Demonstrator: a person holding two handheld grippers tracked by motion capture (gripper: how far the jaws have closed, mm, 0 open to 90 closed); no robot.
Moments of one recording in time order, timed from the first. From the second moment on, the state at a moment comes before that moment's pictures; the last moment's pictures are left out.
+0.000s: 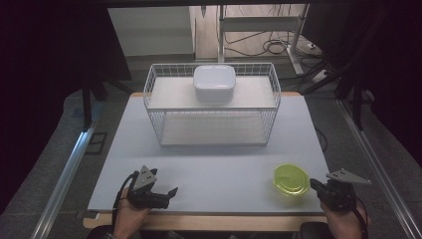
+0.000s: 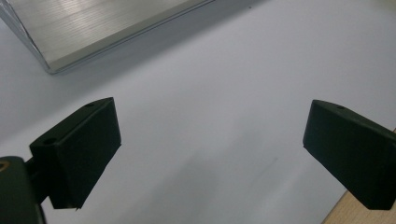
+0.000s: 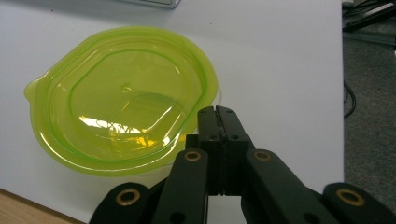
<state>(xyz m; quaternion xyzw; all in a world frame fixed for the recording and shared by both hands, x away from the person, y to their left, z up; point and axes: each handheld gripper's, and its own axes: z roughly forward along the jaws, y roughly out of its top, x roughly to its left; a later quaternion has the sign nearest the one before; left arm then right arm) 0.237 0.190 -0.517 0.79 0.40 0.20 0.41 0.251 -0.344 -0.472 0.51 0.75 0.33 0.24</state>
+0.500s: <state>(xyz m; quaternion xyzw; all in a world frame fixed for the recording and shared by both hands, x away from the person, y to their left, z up) 0.237 0.188 -0.518 0.80 0.40 0.19 0.41 0.255 -0.325 -0.476 0.50 0.77 0.34 0.22</state>
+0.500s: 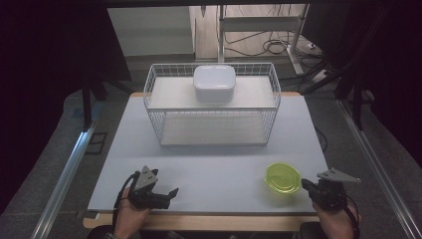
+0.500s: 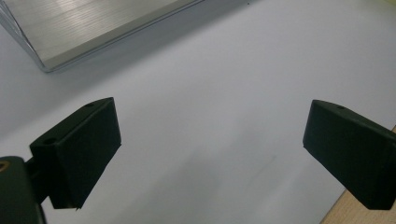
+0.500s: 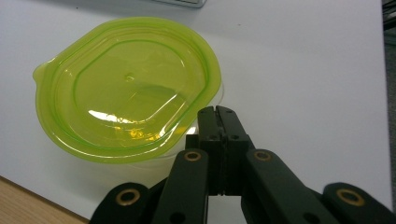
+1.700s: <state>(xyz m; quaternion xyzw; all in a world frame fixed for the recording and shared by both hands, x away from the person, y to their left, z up) 0.238 0.185 -0.520 0.80 0.40 0.19 0.40 0.284 -0.275 -0.489 0.47 0.80 0.34 0.17</state>
